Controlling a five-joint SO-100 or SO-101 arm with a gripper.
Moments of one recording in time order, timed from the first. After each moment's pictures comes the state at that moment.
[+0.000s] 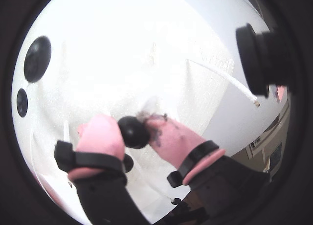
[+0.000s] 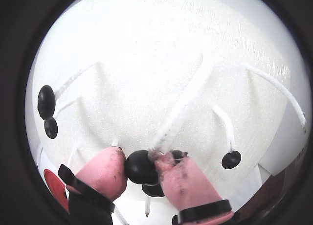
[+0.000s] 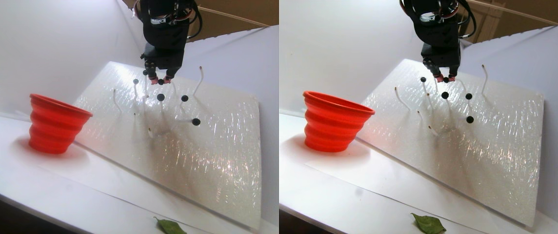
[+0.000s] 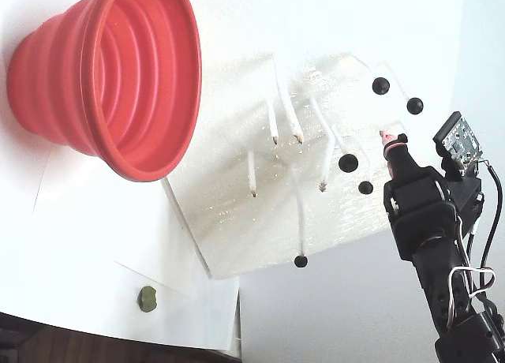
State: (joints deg) arm 19.4 76.4 101.1 -18.2 -88.5
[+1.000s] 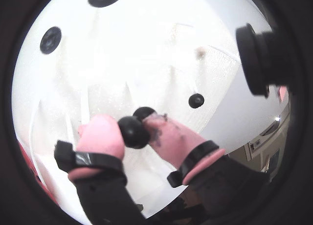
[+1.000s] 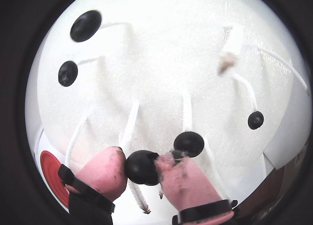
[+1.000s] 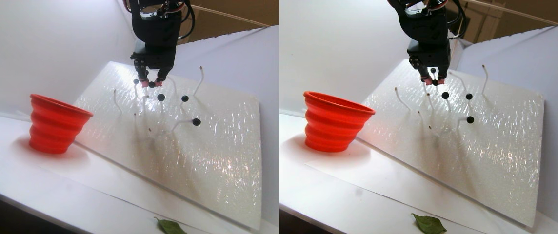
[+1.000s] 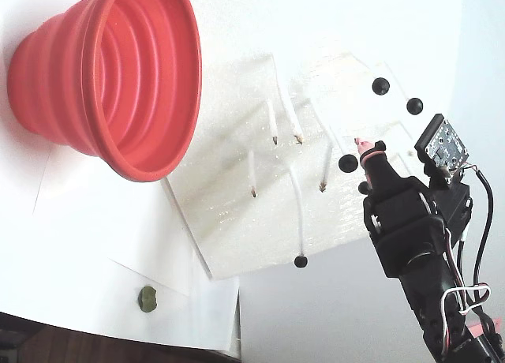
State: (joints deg) arm 16.0 84.5 113.8 -18.2 -88.5
